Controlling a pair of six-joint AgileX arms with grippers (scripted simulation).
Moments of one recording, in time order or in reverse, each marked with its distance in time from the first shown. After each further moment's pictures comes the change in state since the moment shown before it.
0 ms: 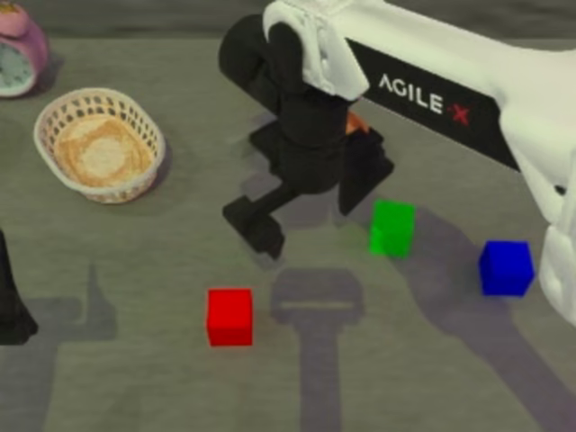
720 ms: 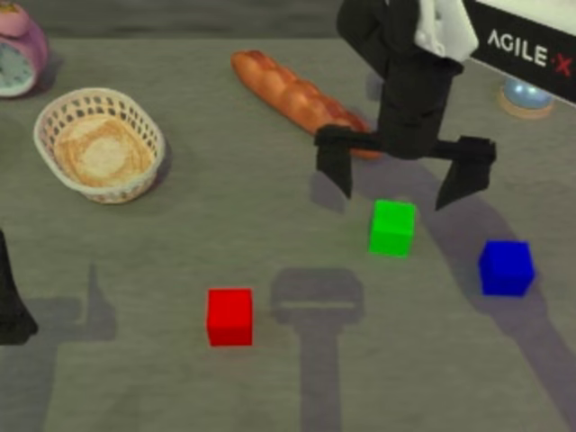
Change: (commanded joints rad) left arm 0.000 0.000 0.000 0.000 0.000 0.000; right arm -0.209 -0.108 -0.194 0.098 0.009 0.606
